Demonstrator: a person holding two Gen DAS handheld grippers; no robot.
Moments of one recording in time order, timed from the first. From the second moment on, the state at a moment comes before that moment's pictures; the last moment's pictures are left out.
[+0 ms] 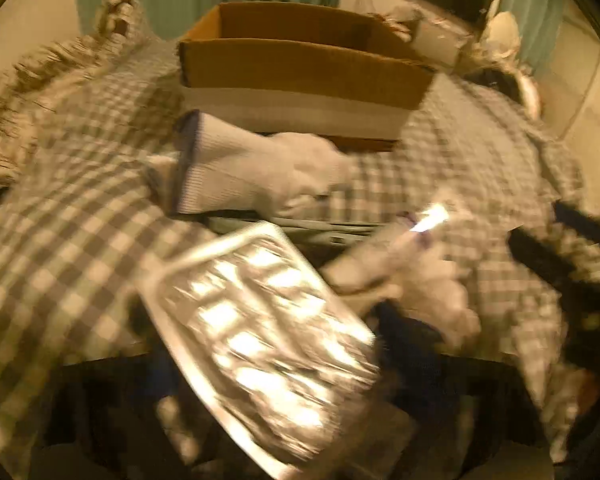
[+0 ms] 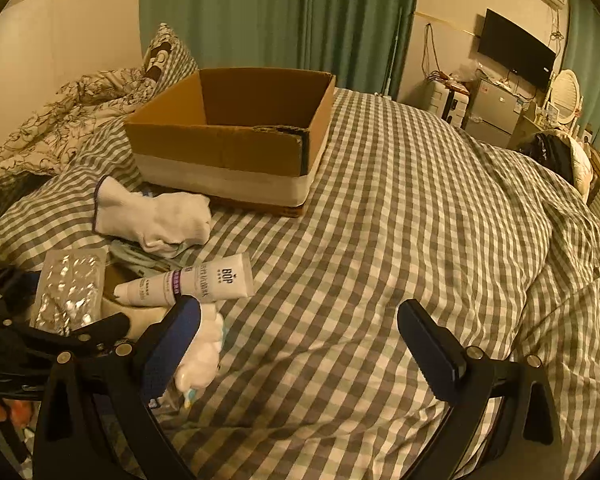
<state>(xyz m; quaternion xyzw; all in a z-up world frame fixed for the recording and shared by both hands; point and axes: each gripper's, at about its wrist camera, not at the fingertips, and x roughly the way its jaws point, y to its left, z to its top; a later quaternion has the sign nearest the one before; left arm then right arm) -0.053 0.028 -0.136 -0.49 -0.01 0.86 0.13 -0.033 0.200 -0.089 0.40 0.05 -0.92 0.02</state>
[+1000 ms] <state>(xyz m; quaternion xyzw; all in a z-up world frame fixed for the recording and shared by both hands) -0.040 0.009 -0.066 -0.38 0.00 0.91 0.13 -0.054 0.171 -0.120 0.47 -0.01 -0.87 0.14</state>
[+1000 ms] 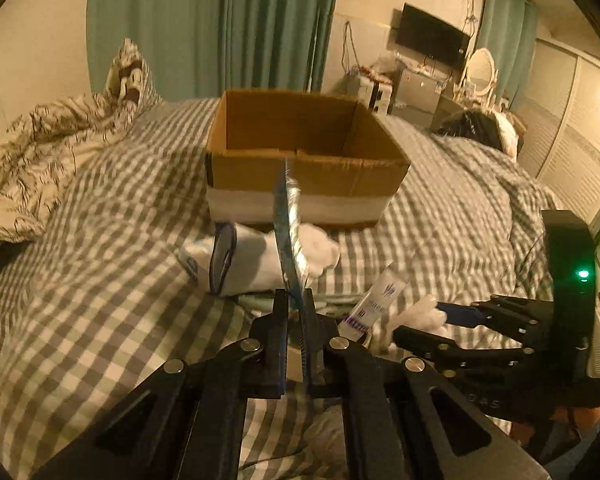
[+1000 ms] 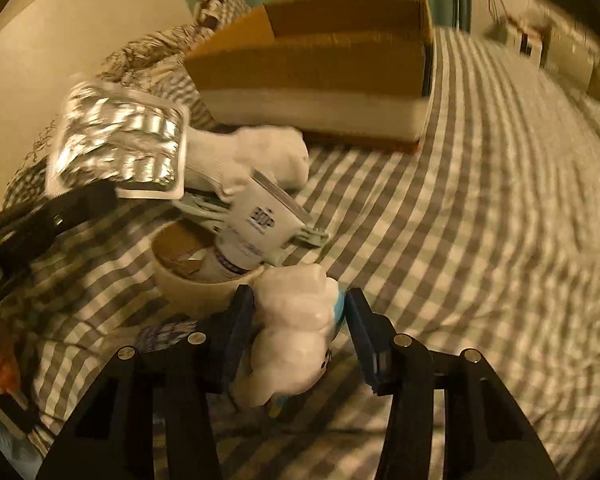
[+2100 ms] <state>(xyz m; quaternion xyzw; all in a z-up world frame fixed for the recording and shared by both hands) -0.197 0.020 0.021 -0.31 0.03 0.95 0.11 -0.184 0.167 0.054 0.32 0.04 -0.94 0.12</state>
